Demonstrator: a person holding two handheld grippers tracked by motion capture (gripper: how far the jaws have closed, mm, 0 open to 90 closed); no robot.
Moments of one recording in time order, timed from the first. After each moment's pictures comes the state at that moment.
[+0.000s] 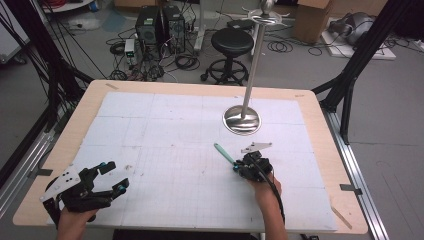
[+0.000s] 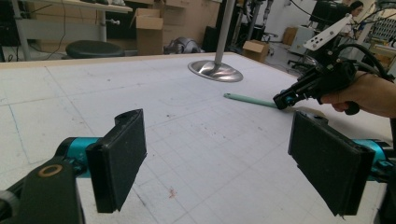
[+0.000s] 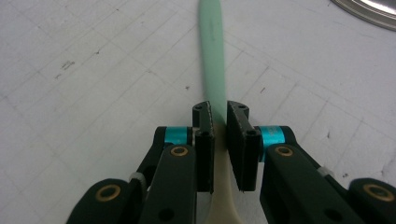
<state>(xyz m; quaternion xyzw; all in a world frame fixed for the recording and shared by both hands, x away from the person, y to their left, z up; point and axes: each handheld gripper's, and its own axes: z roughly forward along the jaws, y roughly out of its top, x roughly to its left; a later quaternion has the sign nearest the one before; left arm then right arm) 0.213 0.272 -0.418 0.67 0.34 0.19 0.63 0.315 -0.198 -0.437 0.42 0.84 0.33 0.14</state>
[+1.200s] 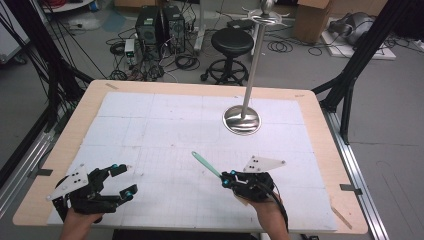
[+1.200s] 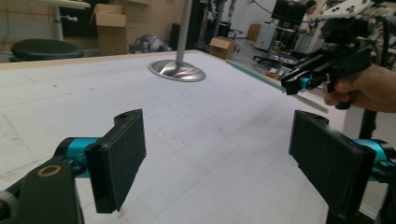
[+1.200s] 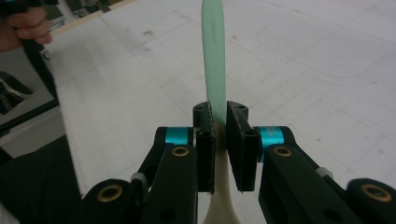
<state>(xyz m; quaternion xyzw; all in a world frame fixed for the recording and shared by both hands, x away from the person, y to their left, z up) 0.212 0.252 -0.412 0.69 0.29 0.13 0.65 0.245 -0.186 -0.394 0.29 0.81 0.50 0.08</state>
